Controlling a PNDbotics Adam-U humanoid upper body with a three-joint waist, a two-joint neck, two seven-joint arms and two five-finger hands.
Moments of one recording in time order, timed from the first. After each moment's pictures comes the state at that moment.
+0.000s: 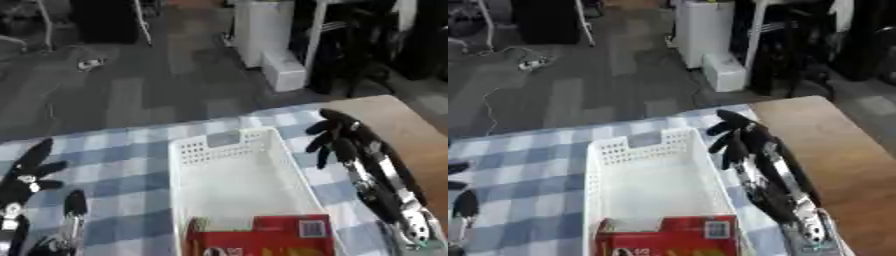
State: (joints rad) left arm -0.09 0.35 -0.04 -1.96 -0.56 -0.14 0.32; right arm -0.41 -0.07 -0.06 -1.83 0.21 -0.35 0.40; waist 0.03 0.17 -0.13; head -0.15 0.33
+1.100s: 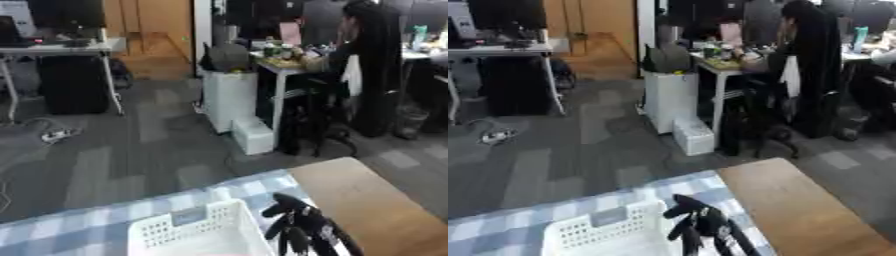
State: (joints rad) left arm -0.13 0.31 -0.06 -1.95 -0.59 -0.09 0.33; right arm -0.40 -0.08 -0.04 -1.81 0.22 -0.36 0.43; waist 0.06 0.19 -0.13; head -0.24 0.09
